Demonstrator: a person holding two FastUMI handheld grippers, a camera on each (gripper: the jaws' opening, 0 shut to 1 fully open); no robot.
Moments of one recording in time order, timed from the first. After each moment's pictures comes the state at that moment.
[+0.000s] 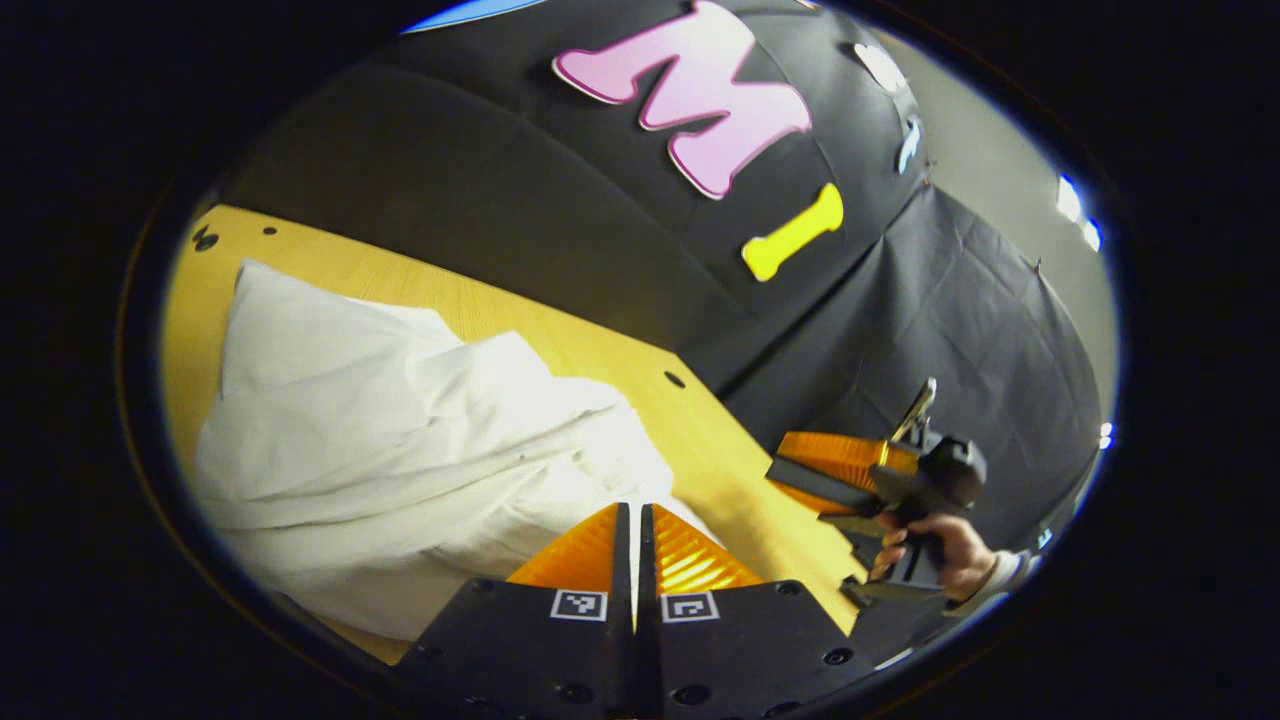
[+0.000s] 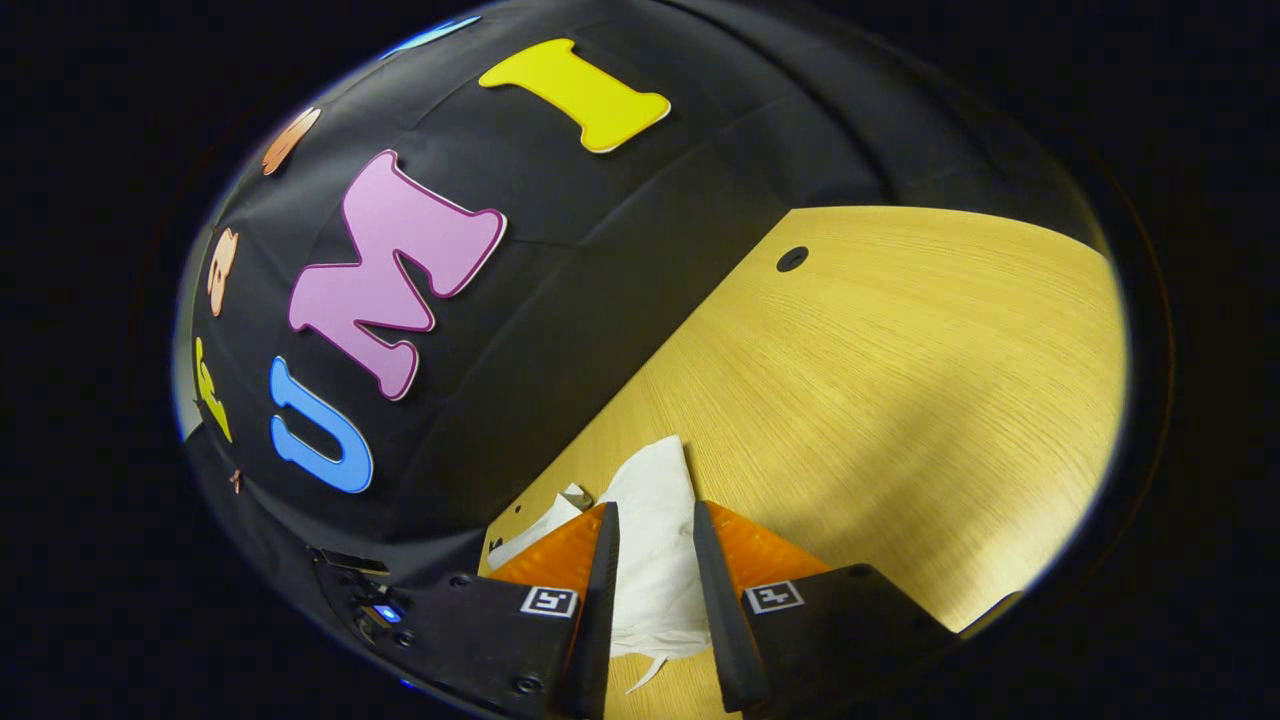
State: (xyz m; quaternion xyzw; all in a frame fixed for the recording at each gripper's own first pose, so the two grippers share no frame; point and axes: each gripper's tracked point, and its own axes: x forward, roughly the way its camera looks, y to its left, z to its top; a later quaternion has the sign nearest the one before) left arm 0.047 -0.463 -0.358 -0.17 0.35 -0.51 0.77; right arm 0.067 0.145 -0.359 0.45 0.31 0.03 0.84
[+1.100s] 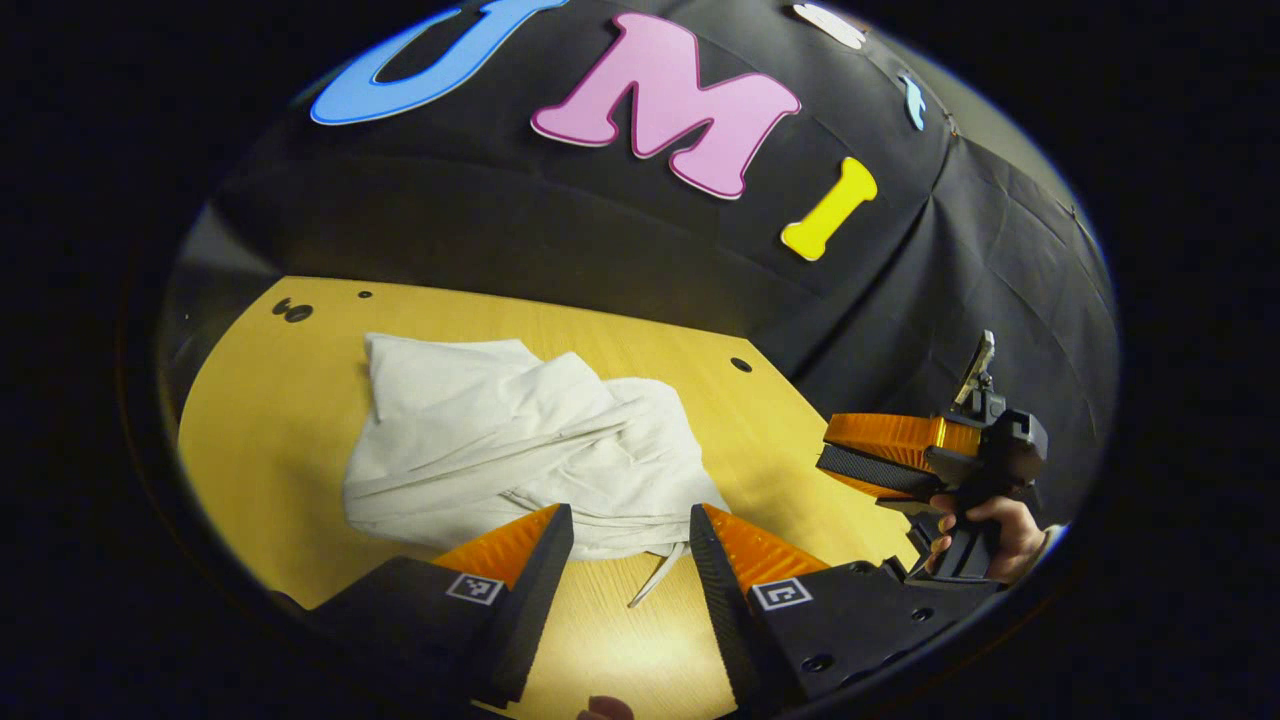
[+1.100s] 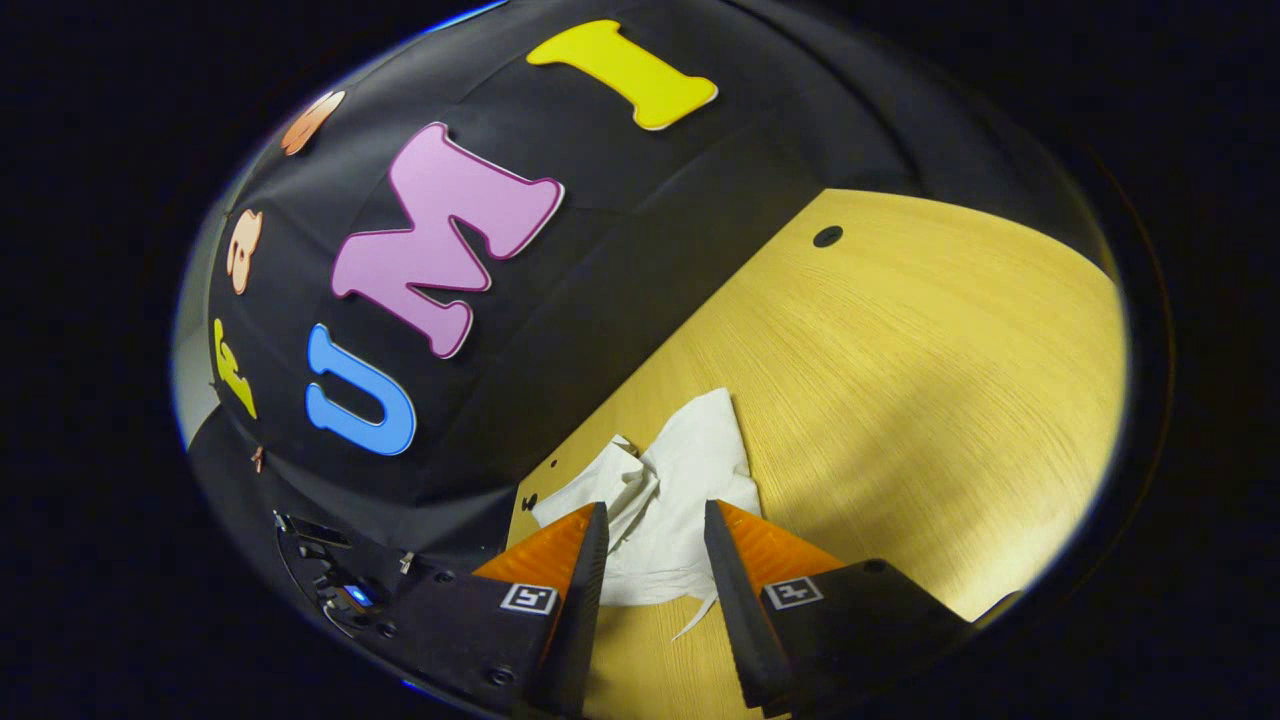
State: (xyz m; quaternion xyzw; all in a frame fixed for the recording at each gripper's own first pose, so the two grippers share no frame) left arm 0.007 -0.390 -0.262 -0.10 0.36 -0.38 0.85; right arm 0.020 0.164 -0.278 0.43 0.34 0.10 0.83
